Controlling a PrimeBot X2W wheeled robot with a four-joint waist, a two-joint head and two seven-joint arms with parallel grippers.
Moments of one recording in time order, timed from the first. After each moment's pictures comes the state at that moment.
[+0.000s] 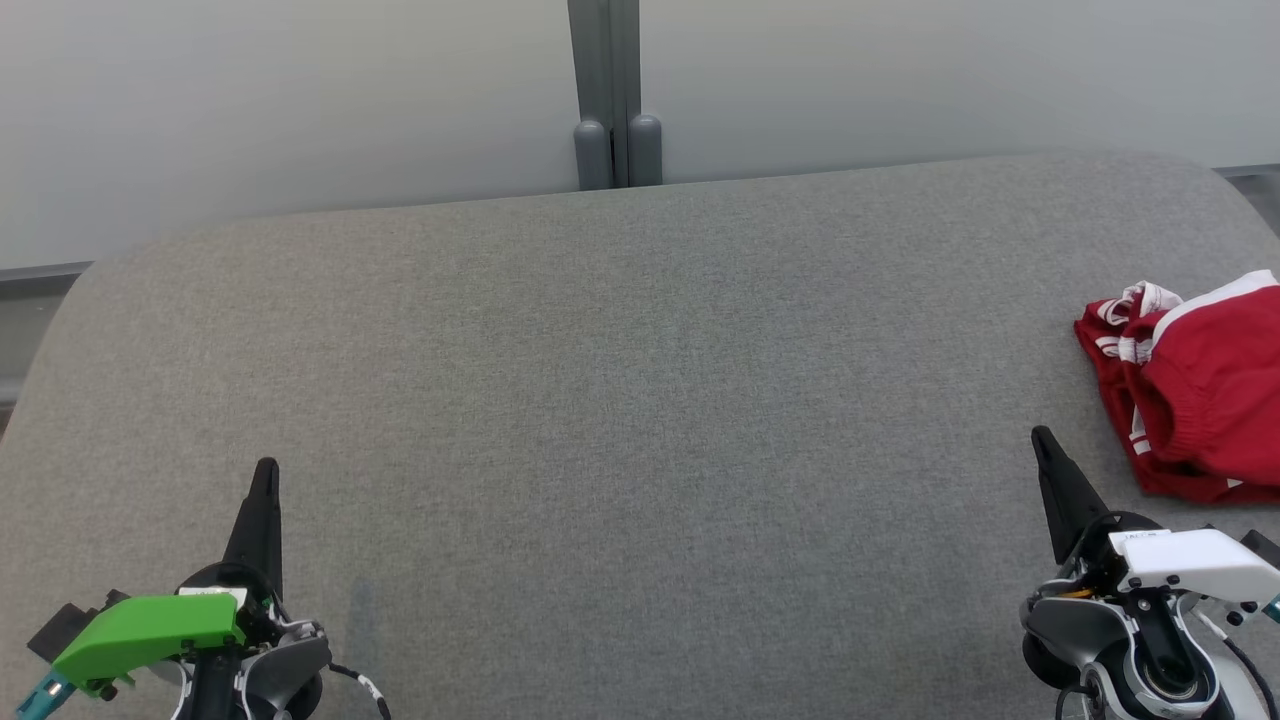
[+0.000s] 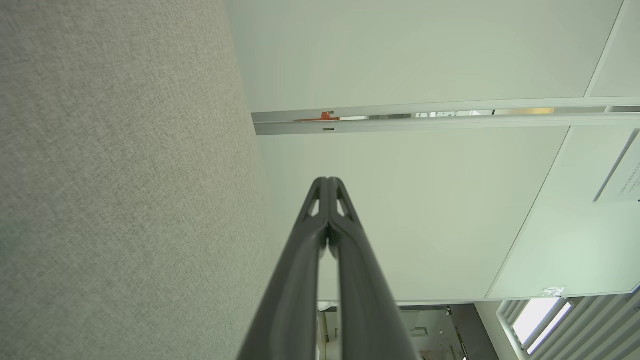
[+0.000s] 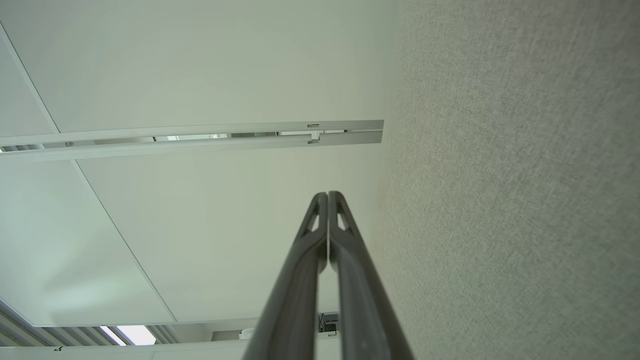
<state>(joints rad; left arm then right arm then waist) -0.10 0.05 0.11 0.25 -1.61 -0.13 0.11 -0.11 -0.05 -0.11 0.25 1.61 0.13 0.11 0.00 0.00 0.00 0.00</state>
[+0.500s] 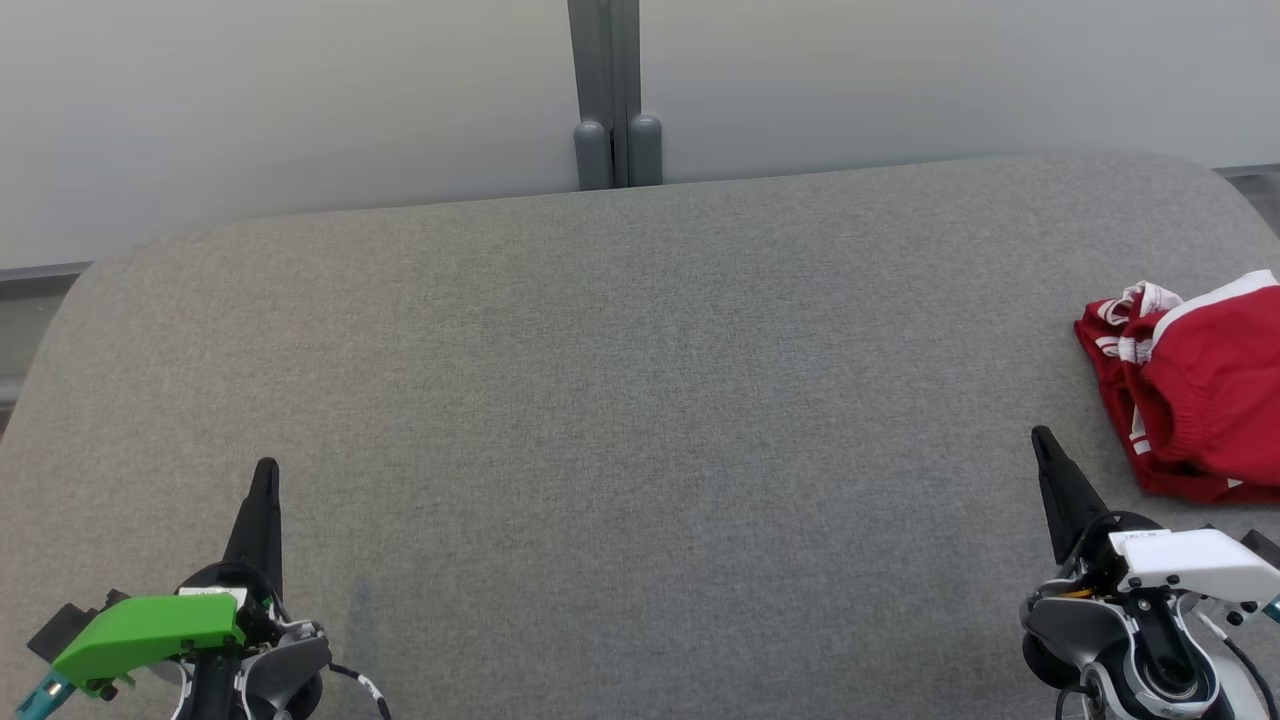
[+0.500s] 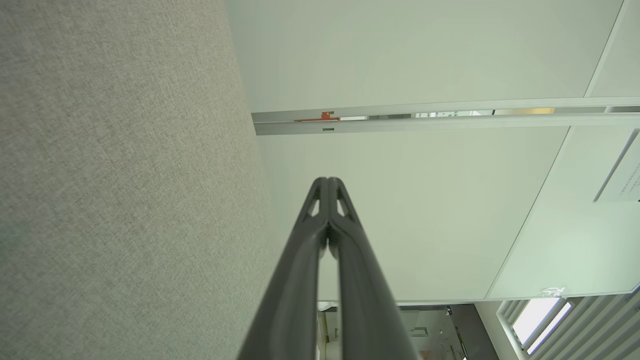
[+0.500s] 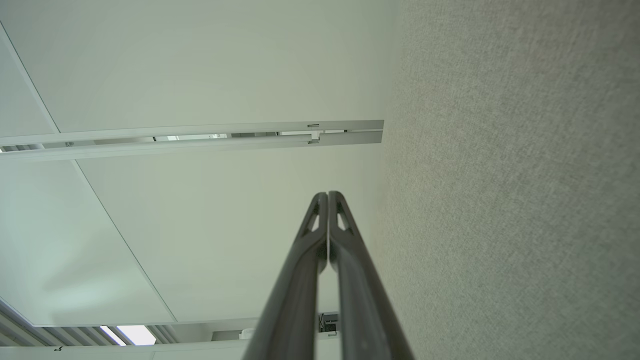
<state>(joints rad) -0.10 0.05 0.11 0.25 -1.61 -0.13 0.11 -0.11 -0.05 -0.11 0.25 1.61 0.13 0.11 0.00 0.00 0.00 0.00</state>
